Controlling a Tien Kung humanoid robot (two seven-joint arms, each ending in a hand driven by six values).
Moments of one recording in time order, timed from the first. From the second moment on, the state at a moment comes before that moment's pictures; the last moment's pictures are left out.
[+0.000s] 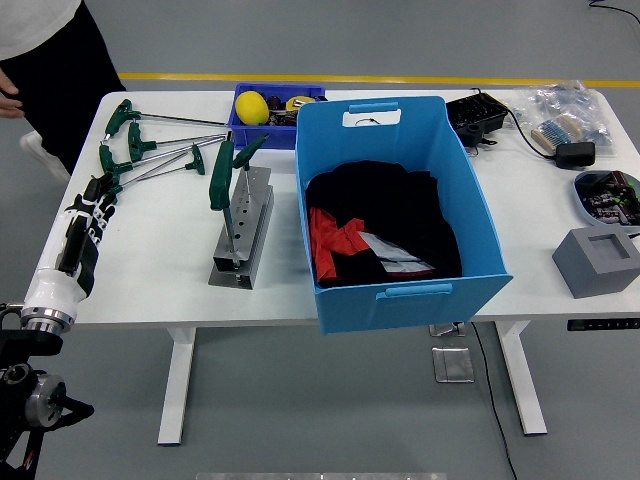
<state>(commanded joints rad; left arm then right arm) 0.04 0.05 -1.58 -1.39 1.24 -0.02 -0.16 0.18 -0.19 0.71 0.18 -0.98 -0.12 -0.19</state>
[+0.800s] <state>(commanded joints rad) 0.04 0.05 -1.57 -1.39 1.24 -0.02 -0.16 0.16 -0.19 0.72 0.18 -0.99 -0.12 -0.19</state>
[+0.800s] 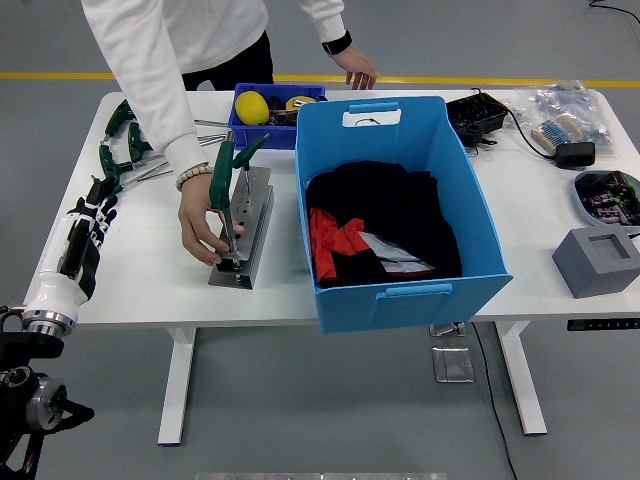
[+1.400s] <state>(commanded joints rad) 0.04 0.06 -1.58 -1.41 1.28 -0.01 -0.17 0.17 -0.19 0.70 0.18 -0.96 -0.12 -0.19</state>
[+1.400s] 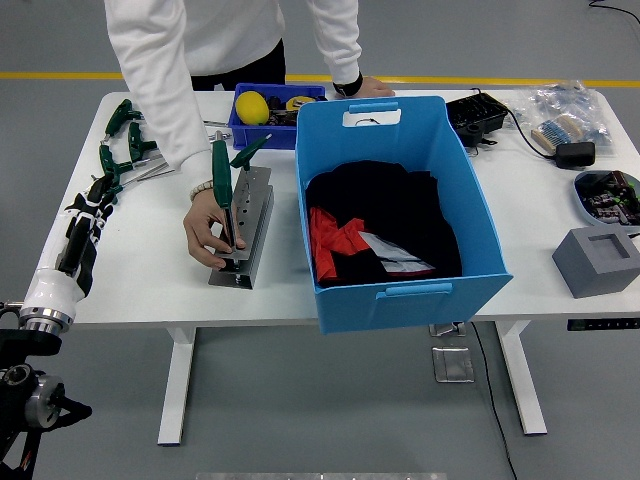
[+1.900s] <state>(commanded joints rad) 0.00 0.07 -1.58 -1.42 1.35 0.01 -0.18 0.18 -0.19 0.75 0.18 -1.02 -0.05 -0.32</state>
